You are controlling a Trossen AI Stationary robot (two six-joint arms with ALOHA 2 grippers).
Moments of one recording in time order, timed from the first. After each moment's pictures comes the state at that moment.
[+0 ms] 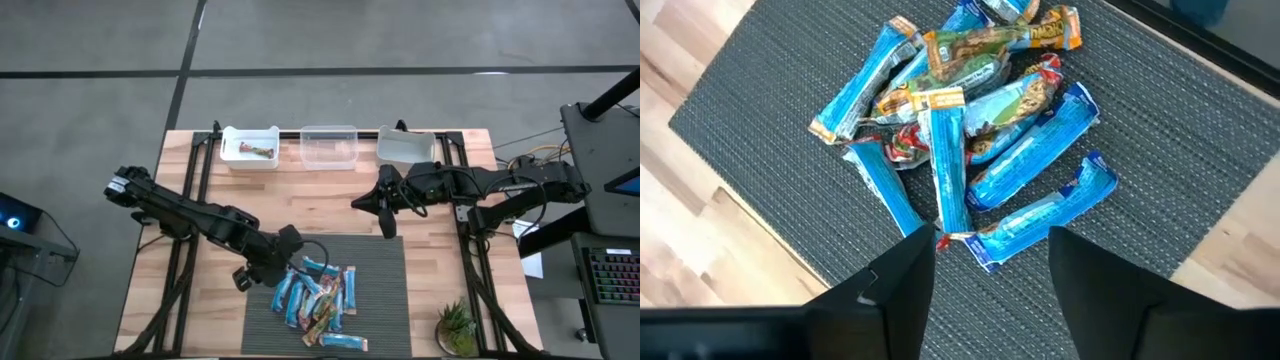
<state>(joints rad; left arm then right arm) -0.39 1.49 1.39 -0.93 0.07 0.55 0.09 1.19 1.09 -0.26 0.06 0.47</state>
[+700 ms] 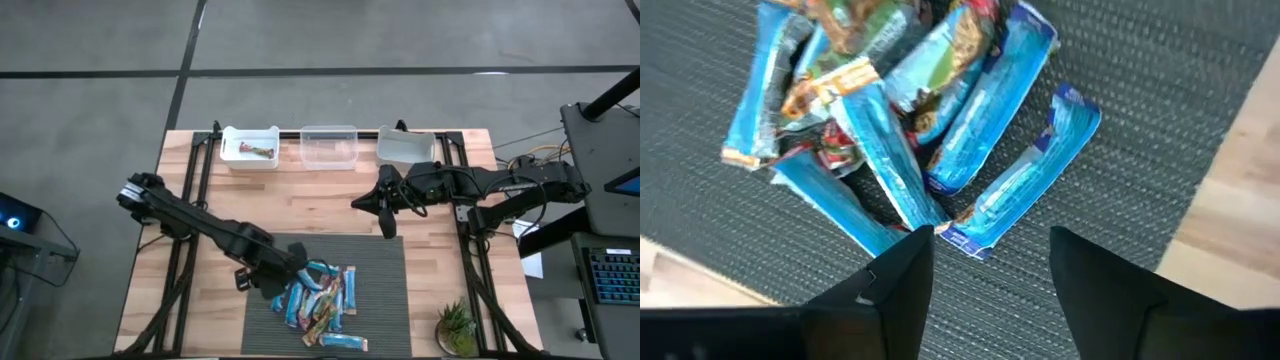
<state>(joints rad) -0.42 1.63 1.38 -0.97 0.06 0.82 0.09 1.19 1.09 -0.26 0.06 0.47</state>
